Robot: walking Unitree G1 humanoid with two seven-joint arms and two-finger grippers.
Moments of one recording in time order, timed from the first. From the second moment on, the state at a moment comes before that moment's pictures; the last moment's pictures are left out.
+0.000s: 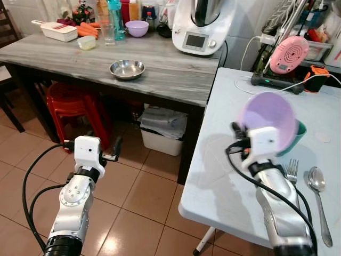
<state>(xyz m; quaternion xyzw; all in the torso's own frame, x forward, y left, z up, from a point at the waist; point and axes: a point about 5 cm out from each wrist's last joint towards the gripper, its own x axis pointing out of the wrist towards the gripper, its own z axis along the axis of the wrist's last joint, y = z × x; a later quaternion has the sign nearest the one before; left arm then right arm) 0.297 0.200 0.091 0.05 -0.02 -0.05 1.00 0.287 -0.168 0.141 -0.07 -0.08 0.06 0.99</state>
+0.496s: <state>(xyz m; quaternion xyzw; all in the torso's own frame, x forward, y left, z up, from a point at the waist) 0.304 0.191 0.096 0.05 -0.03 -0.07 1.00 0.281 -0.158 0.133 -0.06 -0.05 0.06 1.00</state>
